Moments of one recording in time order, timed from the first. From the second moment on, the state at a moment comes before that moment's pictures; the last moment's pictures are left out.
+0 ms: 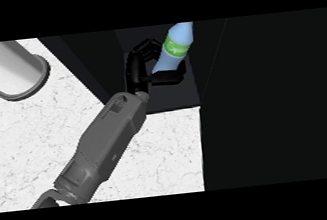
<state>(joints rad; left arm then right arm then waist) -0.94 0.00 -0.37 -0.57 0.54 0.54 -0.38 0.94 -0.15 0.18 -2.47 -0.10 0.27 -0.25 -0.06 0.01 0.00</state>
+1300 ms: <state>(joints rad) -1.17 0.05 -0.27 -0.09 0.46 0.71 -0.53 0.92 -0.16 0.12 -2.43 -0.15 0.36 -0.30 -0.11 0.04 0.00</state>
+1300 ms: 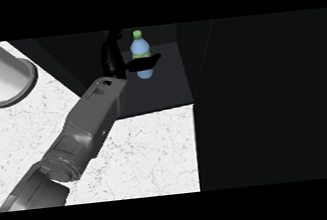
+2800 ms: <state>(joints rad) -1.01 0.00 -0.25 -0.40 0.56 0.34 -0.67 0.97 -0.12 0.21 -2.45 -0.15 0.35 -0.24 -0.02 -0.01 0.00</state>
